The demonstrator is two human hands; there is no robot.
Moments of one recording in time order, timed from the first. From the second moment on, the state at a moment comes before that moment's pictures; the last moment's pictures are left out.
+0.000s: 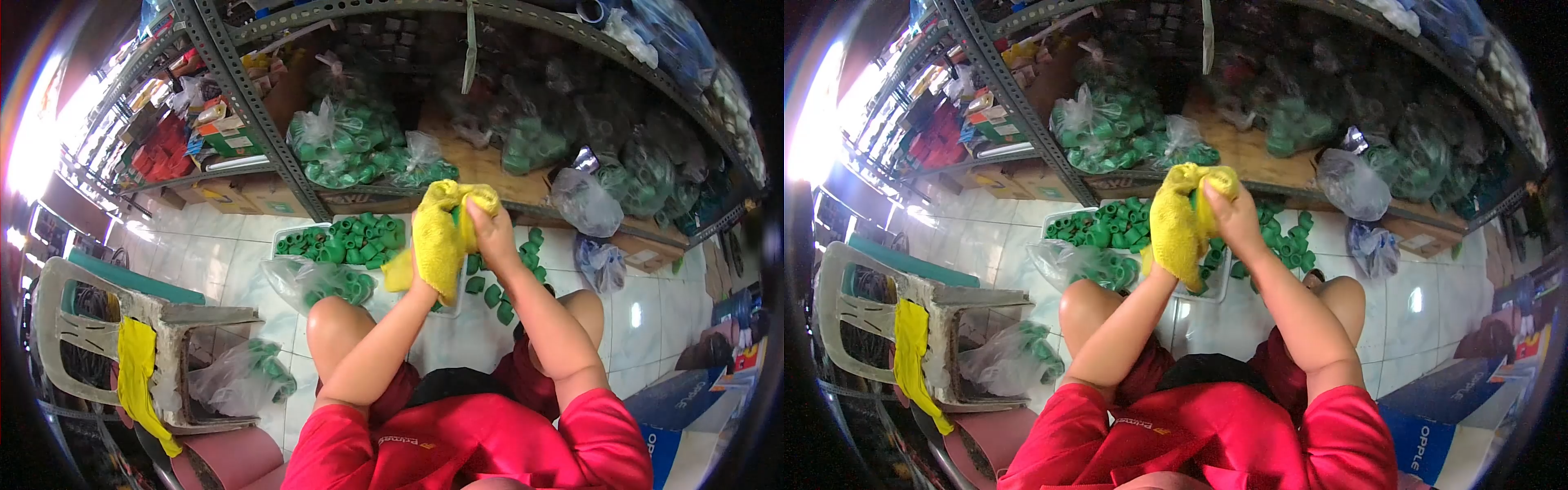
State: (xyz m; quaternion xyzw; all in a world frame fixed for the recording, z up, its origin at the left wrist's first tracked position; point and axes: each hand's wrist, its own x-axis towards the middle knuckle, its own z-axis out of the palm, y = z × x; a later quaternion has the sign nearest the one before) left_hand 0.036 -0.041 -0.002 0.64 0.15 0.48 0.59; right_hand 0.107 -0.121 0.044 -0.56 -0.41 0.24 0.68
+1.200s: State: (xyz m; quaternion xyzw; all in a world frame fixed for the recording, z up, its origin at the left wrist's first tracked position) left_hand 0.003 -0.033 0.033 0.12 0.10 0.18 0.97; right_hand 0.093 -0.127 0.057 -0.57 -0.48 0.40 0.54
